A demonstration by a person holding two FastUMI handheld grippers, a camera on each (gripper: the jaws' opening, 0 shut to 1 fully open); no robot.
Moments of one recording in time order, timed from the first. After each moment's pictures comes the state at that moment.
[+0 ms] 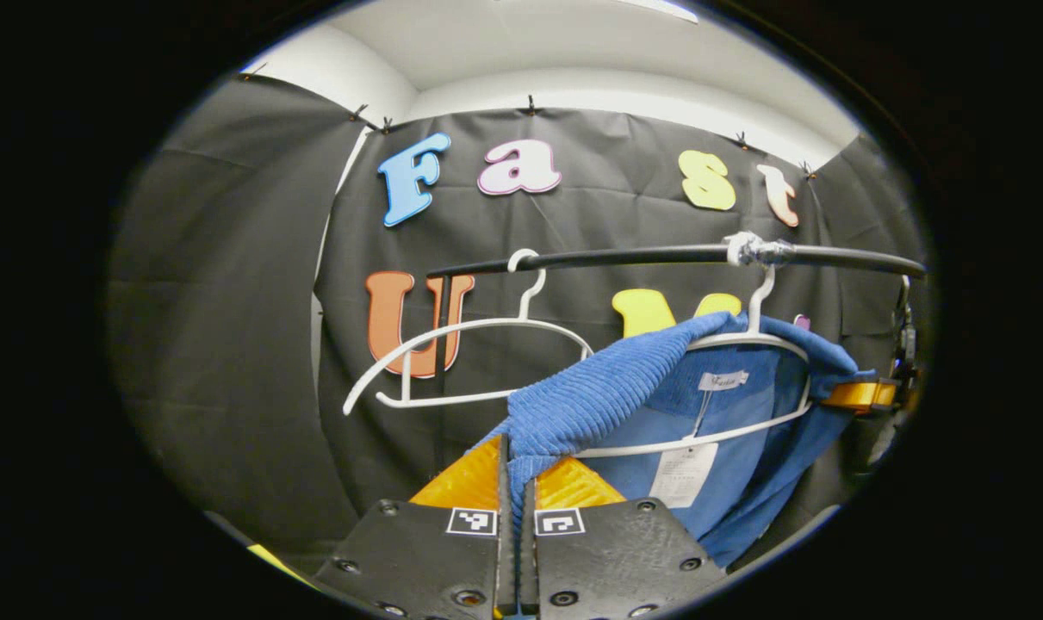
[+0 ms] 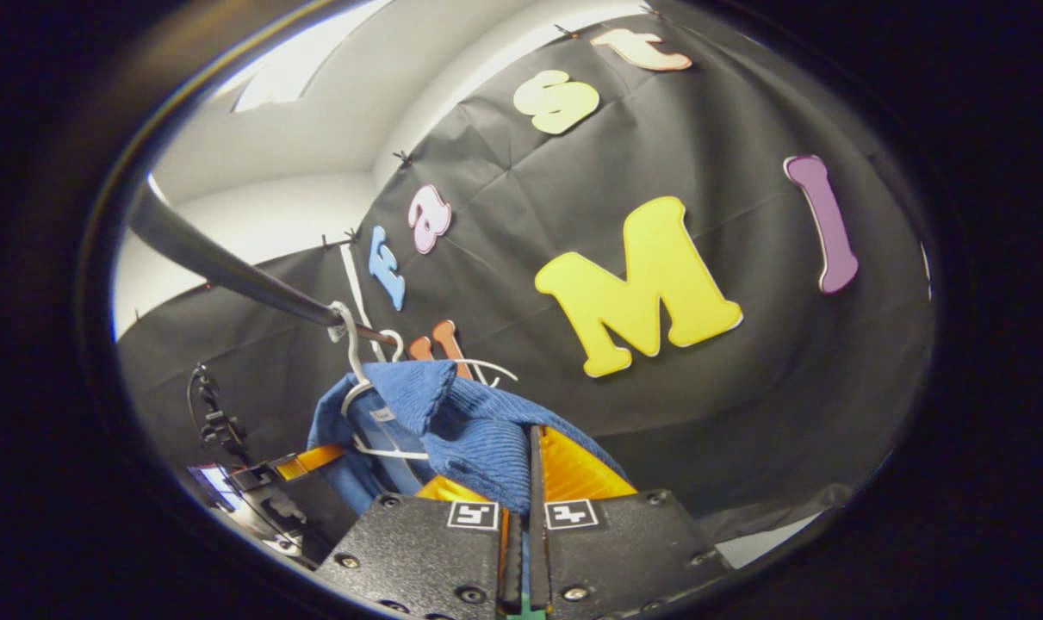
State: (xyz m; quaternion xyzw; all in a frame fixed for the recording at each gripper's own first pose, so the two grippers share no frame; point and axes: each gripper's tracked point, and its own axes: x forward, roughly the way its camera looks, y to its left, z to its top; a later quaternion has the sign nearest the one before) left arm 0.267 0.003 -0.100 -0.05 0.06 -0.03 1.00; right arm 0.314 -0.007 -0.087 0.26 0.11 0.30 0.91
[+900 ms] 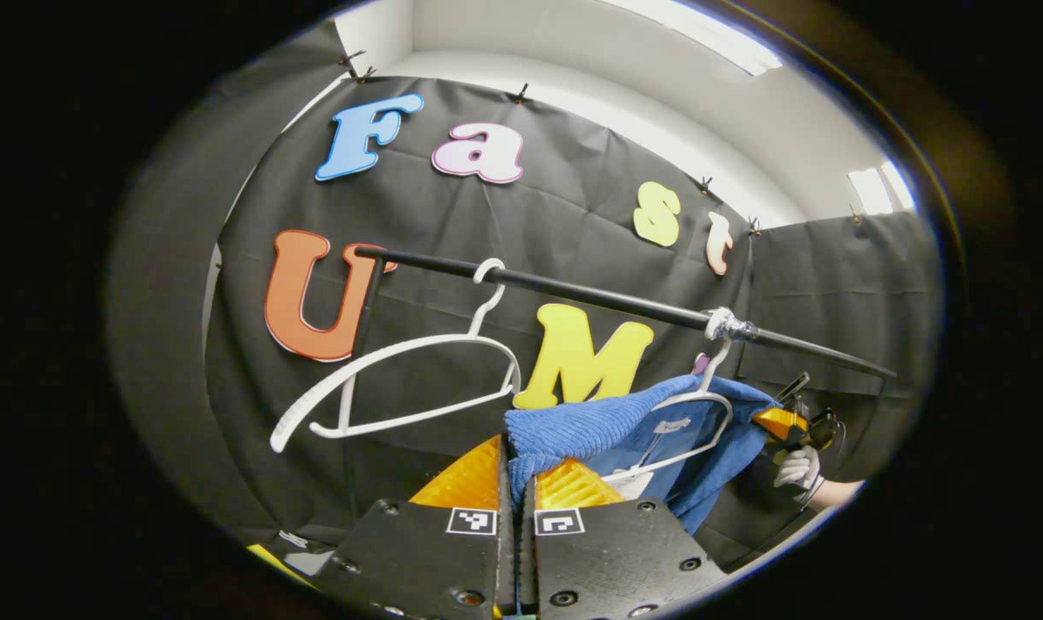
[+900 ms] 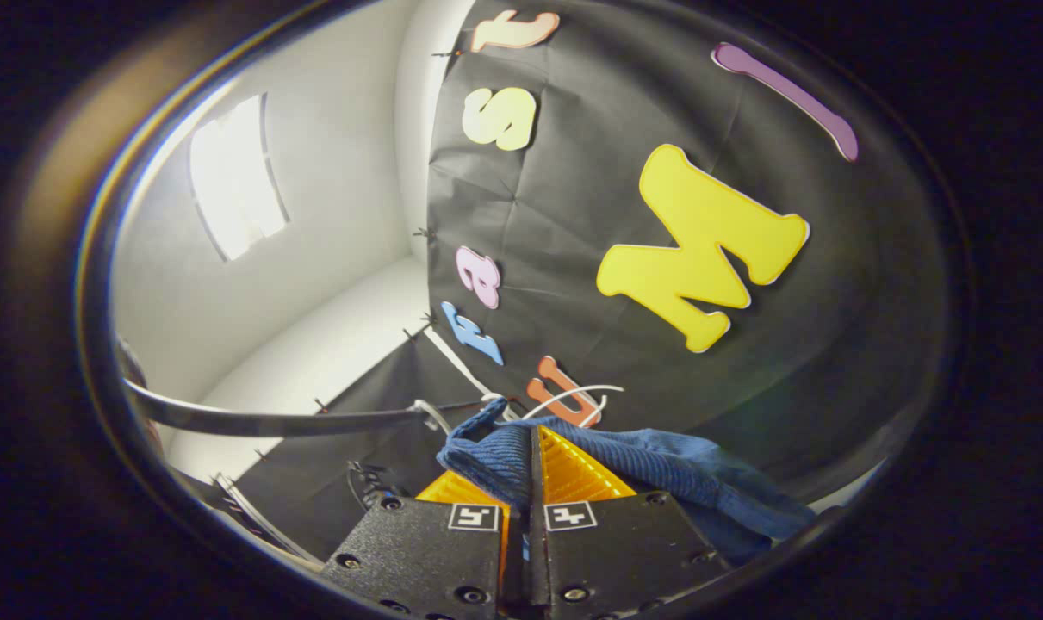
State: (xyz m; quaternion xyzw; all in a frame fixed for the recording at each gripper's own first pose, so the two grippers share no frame) left arm 0.293 -0.001 -0.074 -0.15 0.08 -0.22 0.96; right arm 0.321 -0.013 -0.035 0.48 0.10 0.42 0.76
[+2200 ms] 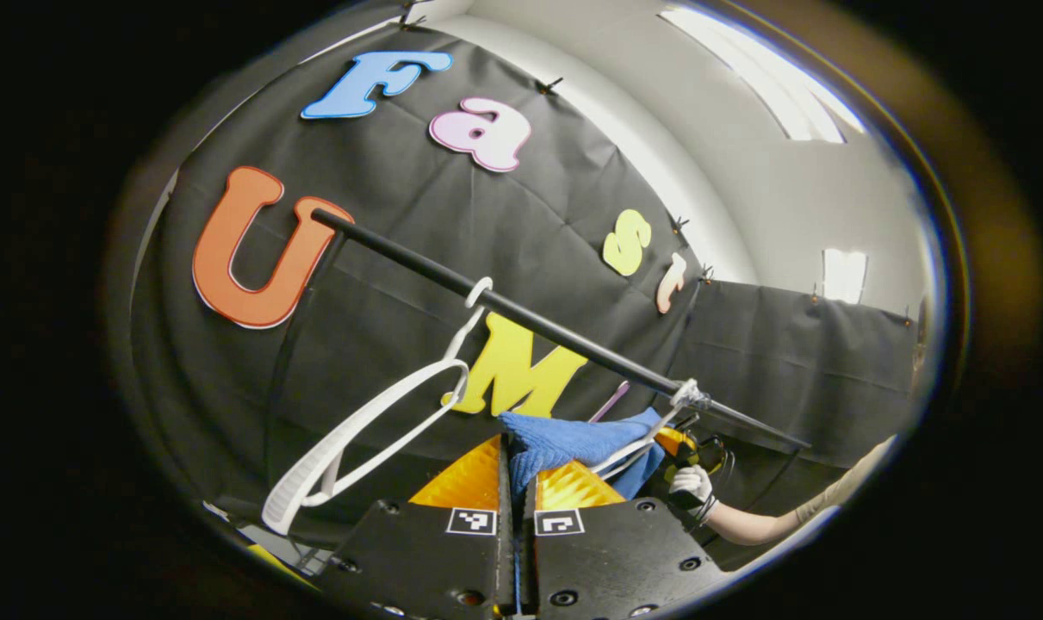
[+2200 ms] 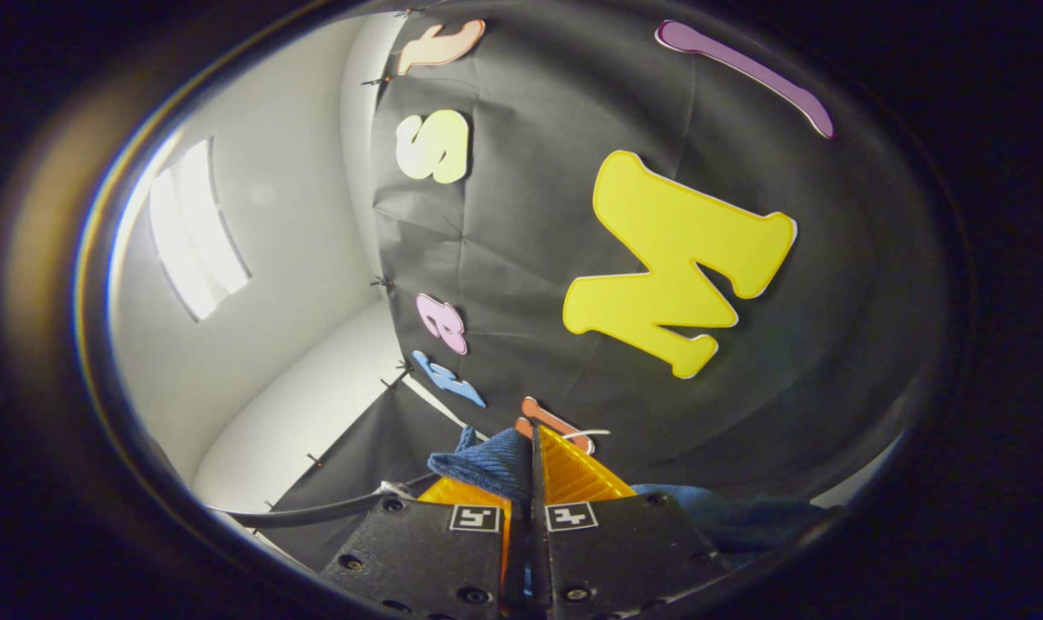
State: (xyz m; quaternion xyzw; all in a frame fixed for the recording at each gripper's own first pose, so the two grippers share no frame) left arm 0.328 0.014 -0.038 -0.27 0.11 -0.35 0.89; right arm 0.411 -0.017 -0.018 0.52 0.13 0.37 0.76
